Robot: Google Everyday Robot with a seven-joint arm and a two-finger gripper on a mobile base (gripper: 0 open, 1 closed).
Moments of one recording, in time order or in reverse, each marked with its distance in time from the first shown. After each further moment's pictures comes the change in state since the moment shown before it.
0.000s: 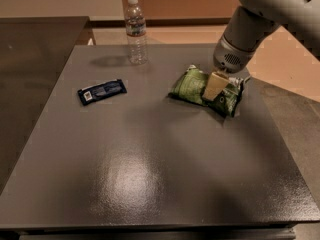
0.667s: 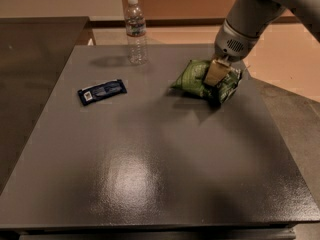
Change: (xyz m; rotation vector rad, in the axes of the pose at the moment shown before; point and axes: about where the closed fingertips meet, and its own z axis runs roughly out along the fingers) arm -0.014 0.001 -0.030 -0.010 -0.029 0.000
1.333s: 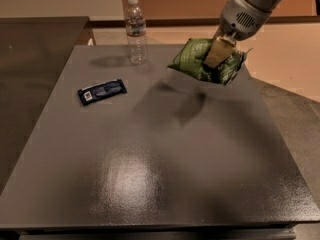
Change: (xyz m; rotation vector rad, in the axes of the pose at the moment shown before) arm -0.026 0.008 -0.055 0.002 -0.097 -0.037
